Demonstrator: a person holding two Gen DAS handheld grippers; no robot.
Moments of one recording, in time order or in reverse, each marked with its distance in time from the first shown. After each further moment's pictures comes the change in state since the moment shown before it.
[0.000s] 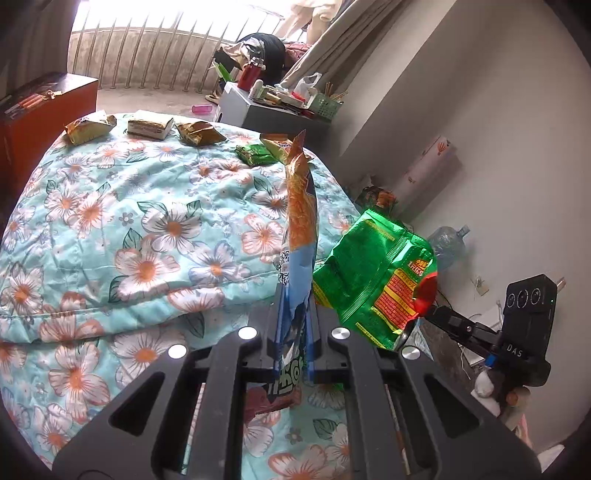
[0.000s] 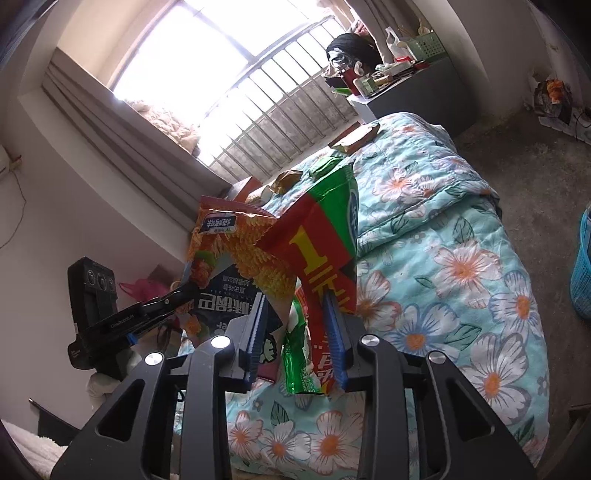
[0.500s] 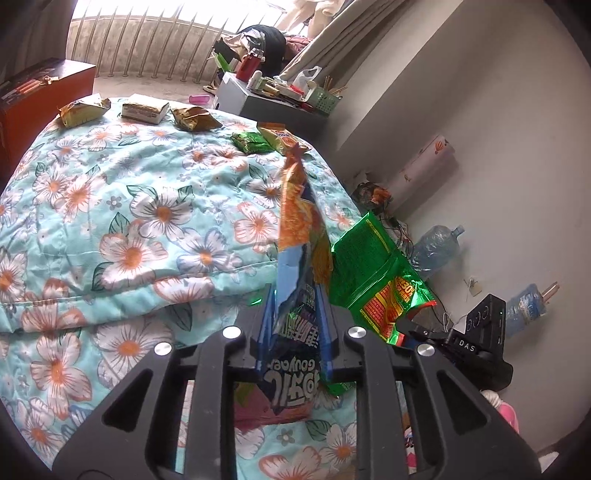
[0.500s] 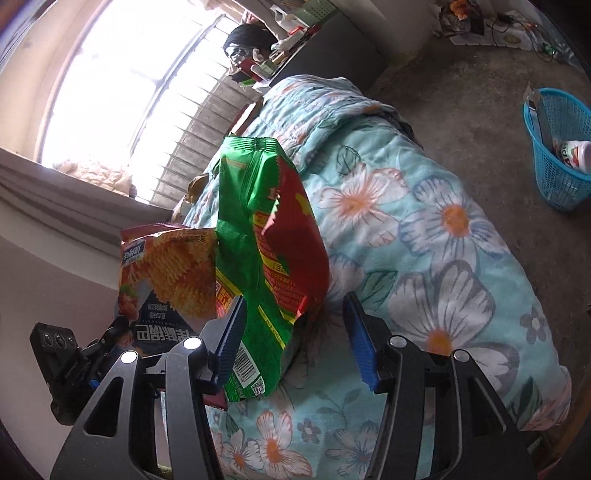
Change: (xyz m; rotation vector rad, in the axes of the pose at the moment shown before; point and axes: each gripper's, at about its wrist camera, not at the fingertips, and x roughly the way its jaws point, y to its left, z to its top) left arm 0.013 0.002 -0.005 -0.029 0.024 -0.035; right arm 0.017 -0.081 -0.030 0.353 0.033 -0.113
